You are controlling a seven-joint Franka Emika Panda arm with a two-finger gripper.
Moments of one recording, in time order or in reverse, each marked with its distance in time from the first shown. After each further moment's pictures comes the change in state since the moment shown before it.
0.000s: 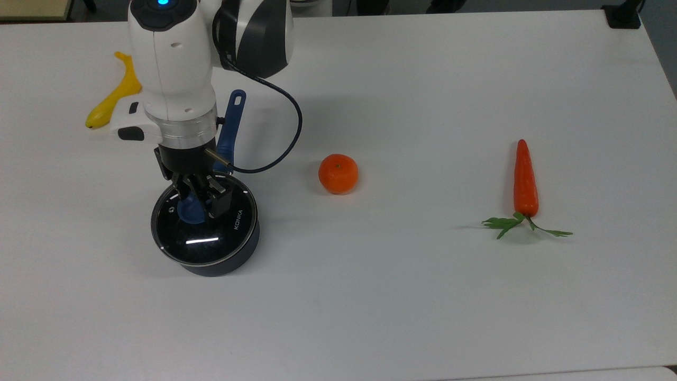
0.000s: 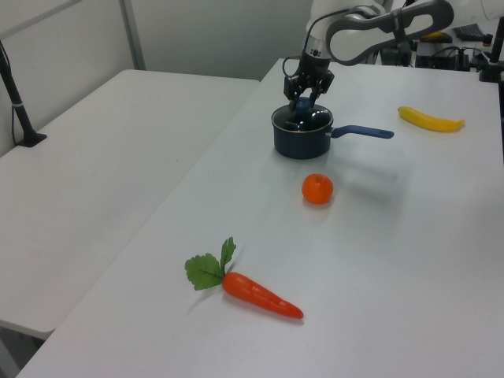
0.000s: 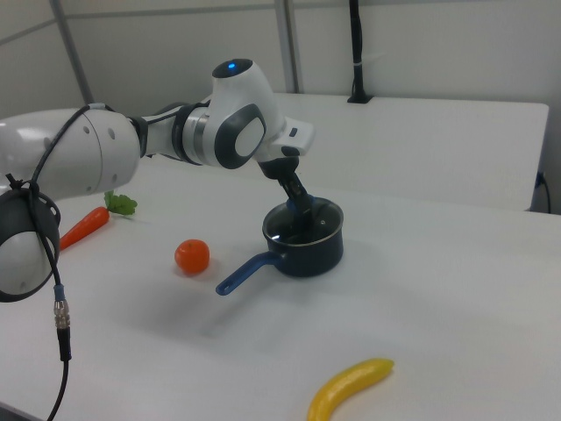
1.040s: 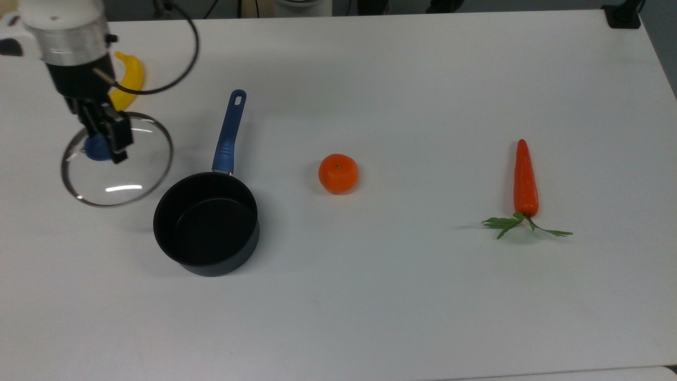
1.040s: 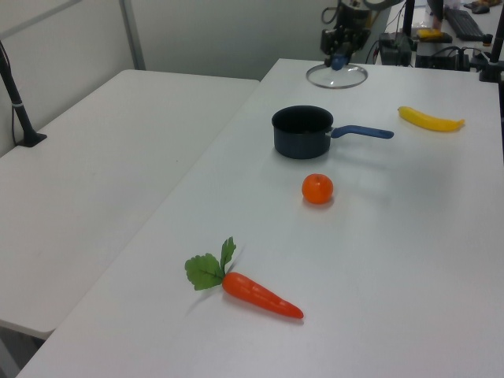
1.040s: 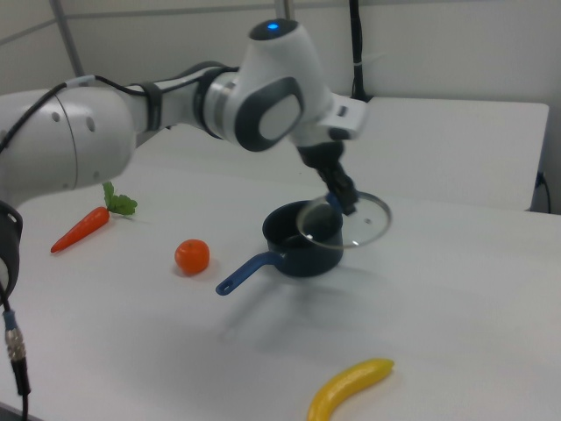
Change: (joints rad) arm -0.183 -0.161 -0.018 -0.043 0.087 -0.125 -0.220
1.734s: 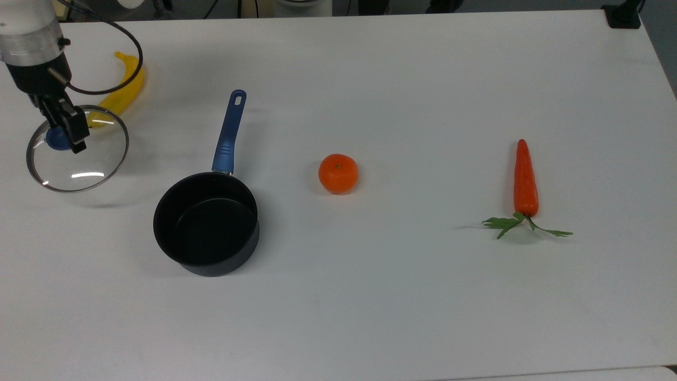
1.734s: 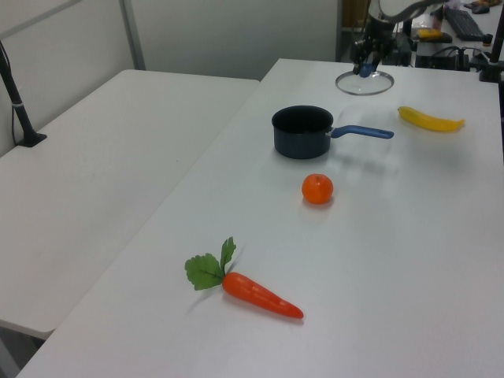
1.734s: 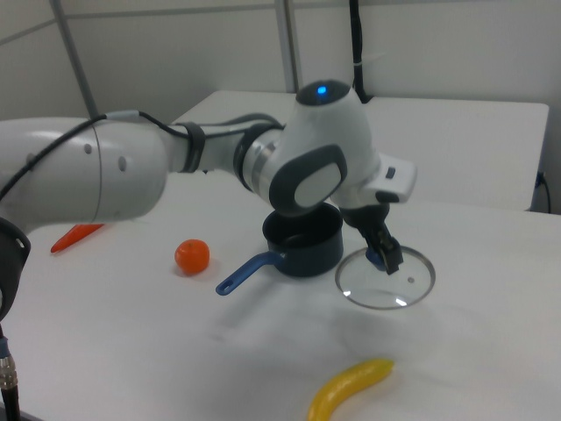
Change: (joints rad) arm -0.104 0.006 -0.043 -0.155 0.036 0.146 -0.159
